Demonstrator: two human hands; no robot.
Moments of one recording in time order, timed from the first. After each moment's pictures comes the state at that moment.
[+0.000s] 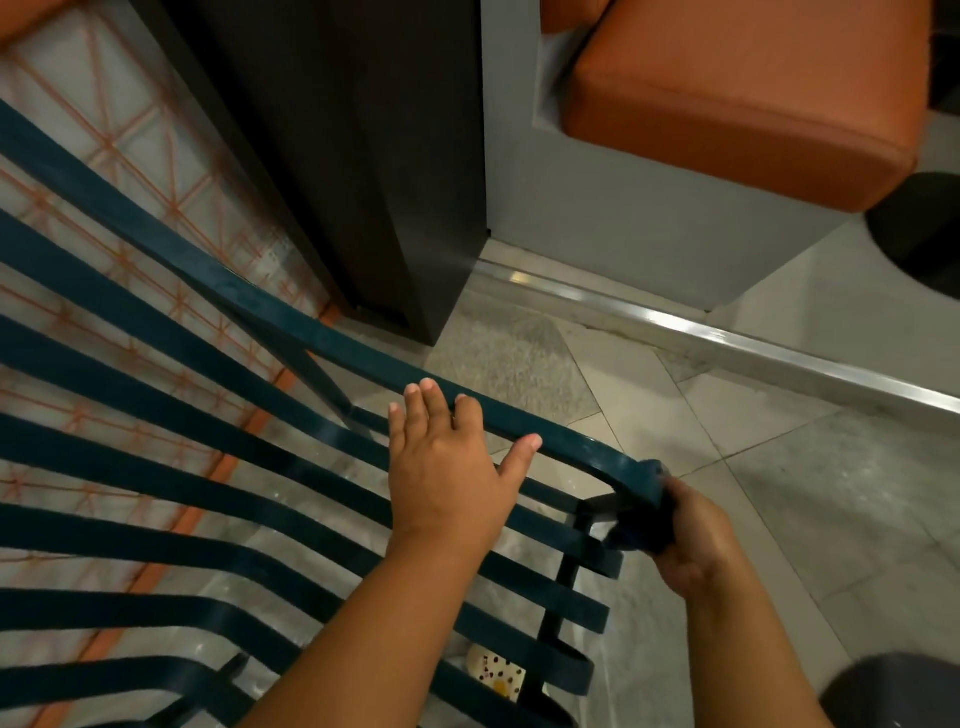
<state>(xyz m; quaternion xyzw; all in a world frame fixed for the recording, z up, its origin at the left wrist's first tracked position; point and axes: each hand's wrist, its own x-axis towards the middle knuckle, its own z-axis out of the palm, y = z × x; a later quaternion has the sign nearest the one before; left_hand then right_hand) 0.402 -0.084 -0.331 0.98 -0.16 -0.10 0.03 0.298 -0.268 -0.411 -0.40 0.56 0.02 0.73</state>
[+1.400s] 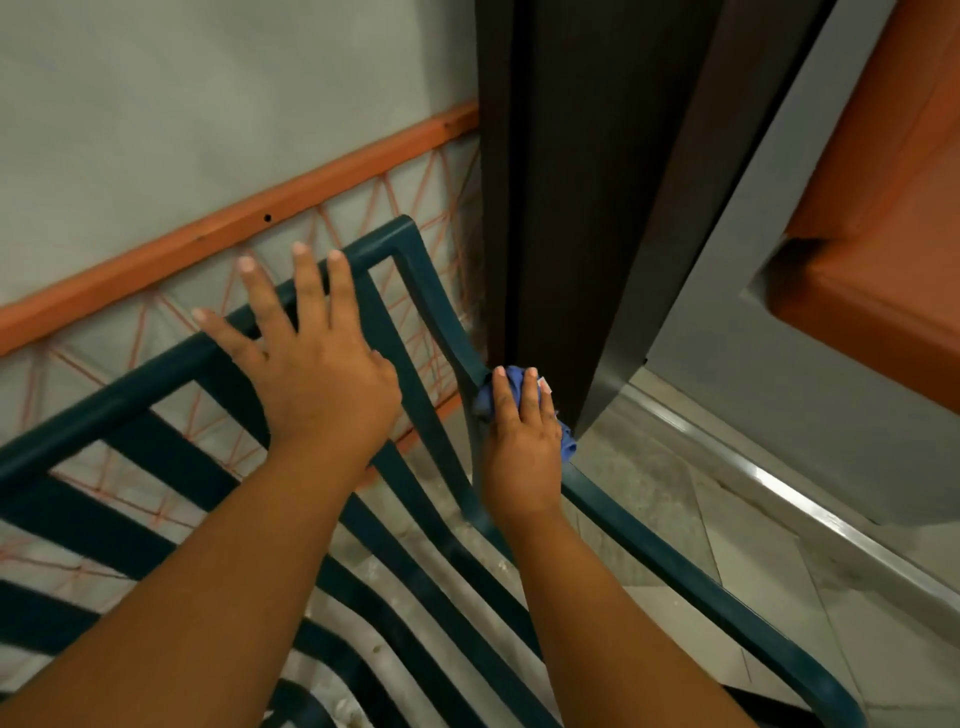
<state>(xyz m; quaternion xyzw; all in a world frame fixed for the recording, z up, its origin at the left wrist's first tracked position) 0.573 0.142 -0.198 0.97 0.14 0.16 -0.06 0.563 0.001 -0.321 -0.96 0.04 -0.04 0.29</state>
